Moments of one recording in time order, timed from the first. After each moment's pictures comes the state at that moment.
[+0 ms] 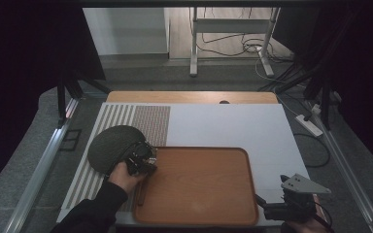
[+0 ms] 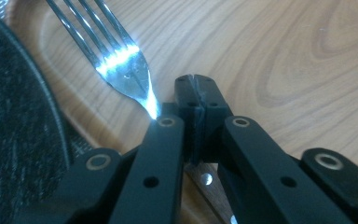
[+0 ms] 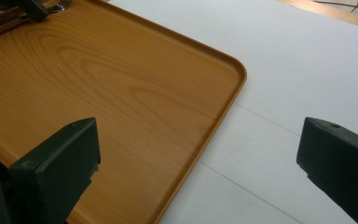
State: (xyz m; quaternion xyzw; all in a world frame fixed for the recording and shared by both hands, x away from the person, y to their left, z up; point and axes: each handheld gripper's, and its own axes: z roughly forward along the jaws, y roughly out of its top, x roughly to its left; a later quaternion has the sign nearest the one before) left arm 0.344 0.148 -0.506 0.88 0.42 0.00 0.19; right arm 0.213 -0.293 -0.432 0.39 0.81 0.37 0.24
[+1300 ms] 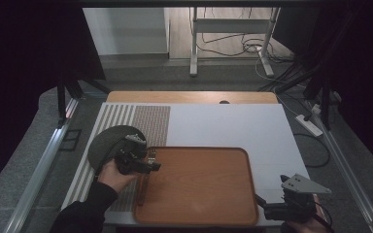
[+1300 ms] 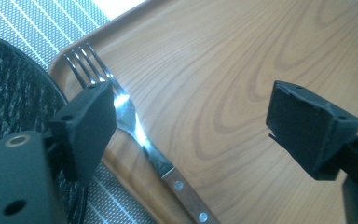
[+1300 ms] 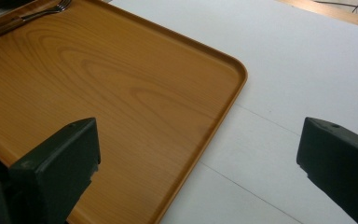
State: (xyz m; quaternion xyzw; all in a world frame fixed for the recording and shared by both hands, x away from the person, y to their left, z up) left arm 0.329 0.175 -0.478 0.84 0.42 0.01 0.34; right arm 0.213 -0.293 -0.432 0.39 0.80 0.37 0.24
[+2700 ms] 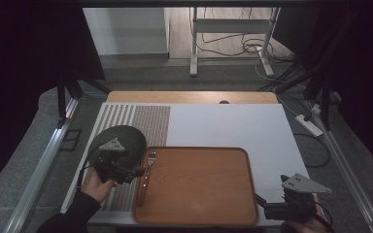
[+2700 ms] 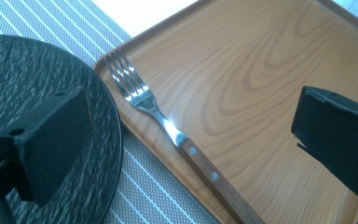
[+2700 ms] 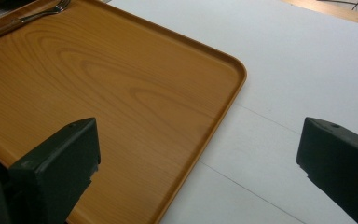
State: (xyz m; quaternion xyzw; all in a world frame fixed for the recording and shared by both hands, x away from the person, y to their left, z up) left arm 0.291 0.220 -0.469 0.83 0.39 0.06 0.40; right arm 0.214 -0.294 -0.432 0.40 0.80 0.38 0.24
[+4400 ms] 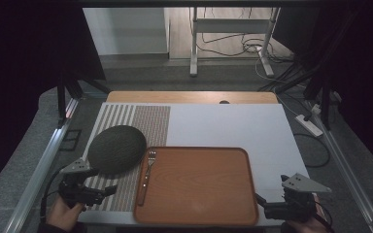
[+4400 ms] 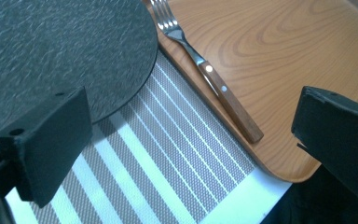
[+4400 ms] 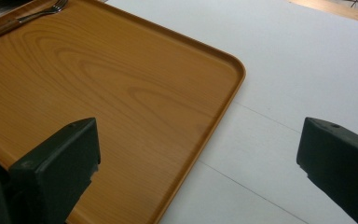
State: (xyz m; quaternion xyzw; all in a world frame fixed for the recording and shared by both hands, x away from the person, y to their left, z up) left arm 0.218 0.281 -0.472 0.80 0.46 0.08 0.39; right arm 0.214 -0.294 -0.431 0.40 0.80 0.37 0.24
